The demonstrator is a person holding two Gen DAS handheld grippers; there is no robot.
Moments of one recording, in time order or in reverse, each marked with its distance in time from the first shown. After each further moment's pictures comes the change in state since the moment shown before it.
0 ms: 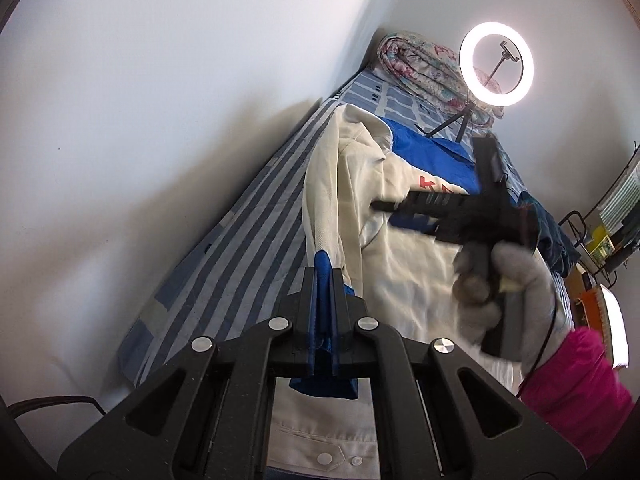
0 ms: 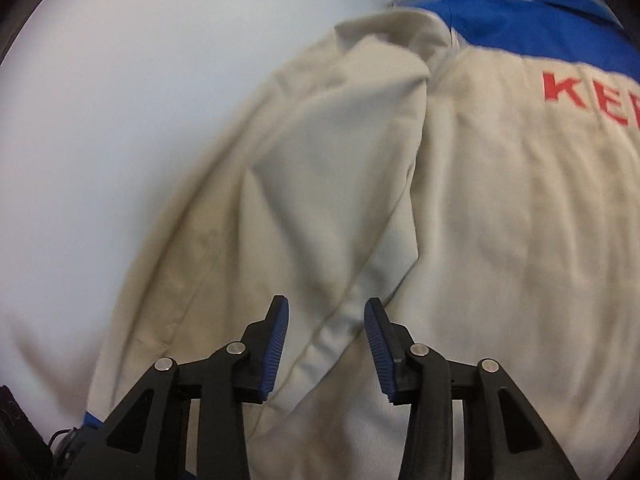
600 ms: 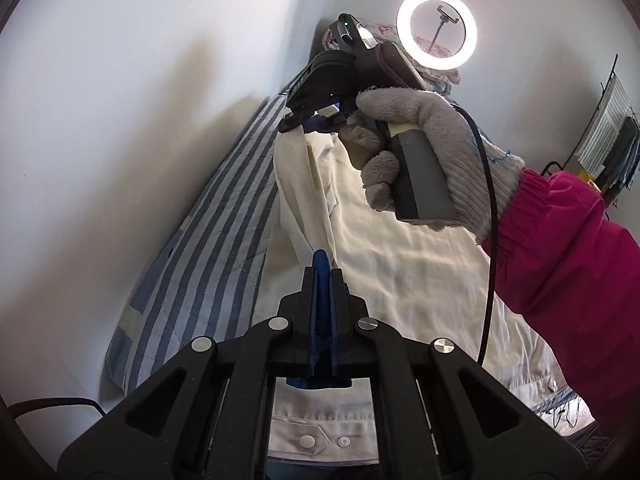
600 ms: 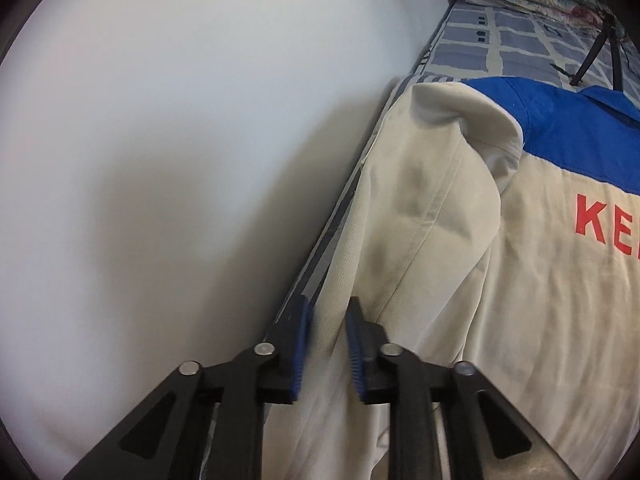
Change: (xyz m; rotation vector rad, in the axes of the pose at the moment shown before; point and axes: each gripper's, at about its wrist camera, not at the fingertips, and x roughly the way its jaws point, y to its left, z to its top) left arm -0.012 -0.046 -0.024 0.194 0.007 -0.058; right arm 0.013 0.077 0.064 -0.058 0.019 -0.096
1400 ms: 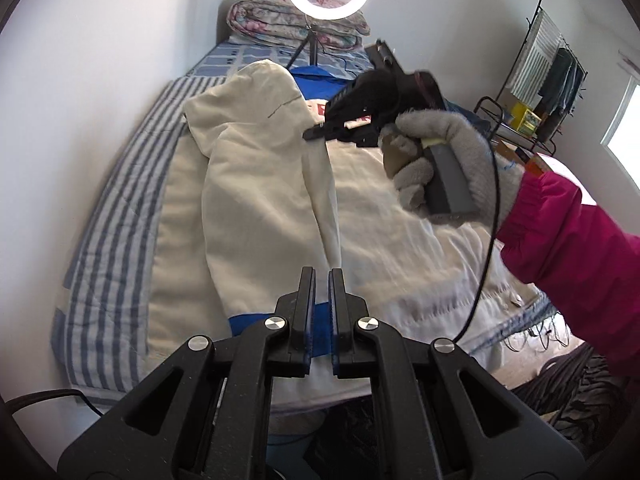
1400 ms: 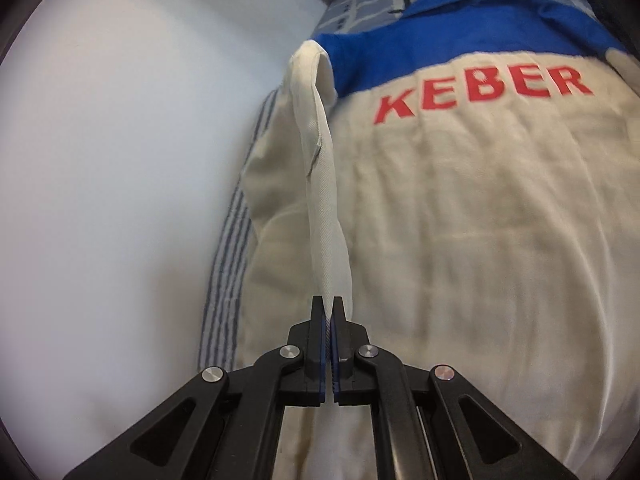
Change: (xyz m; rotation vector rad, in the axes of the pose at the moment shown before) left arm -0.013 -0.064 -0.053 0.209 0.108 -0.203; right arm -0.091 -0.168 -0.135 0.342 -0.082 0.038
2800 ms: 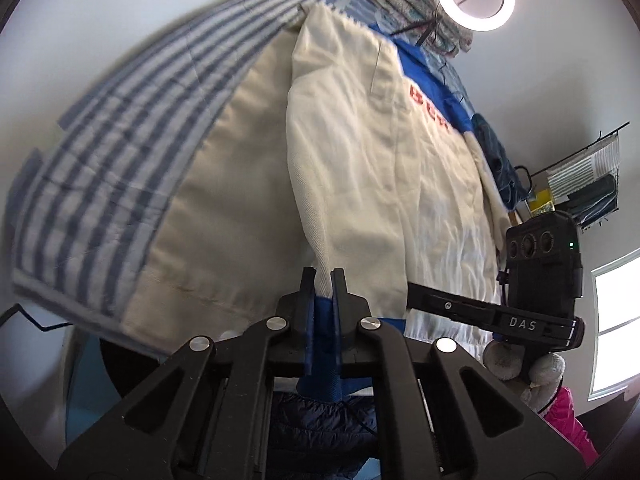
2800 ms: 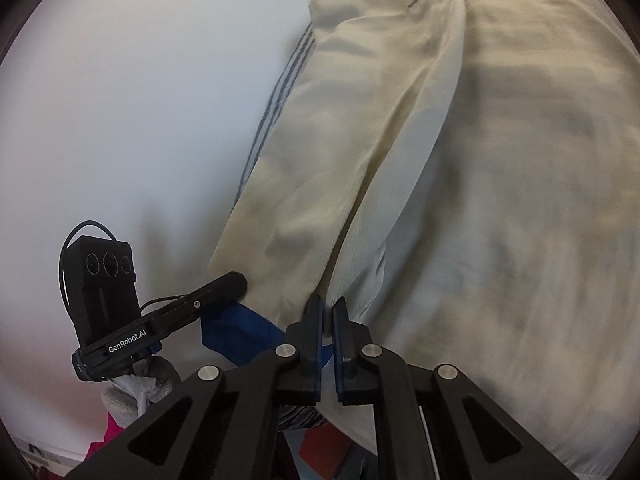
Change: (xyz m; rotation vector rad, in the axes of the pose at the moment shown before) left arm 0.029 0.097 -0.027 -0.517 0.125 -0.064; right arm -0.013 0.016 -0.184 -0.162 0.265 0.264
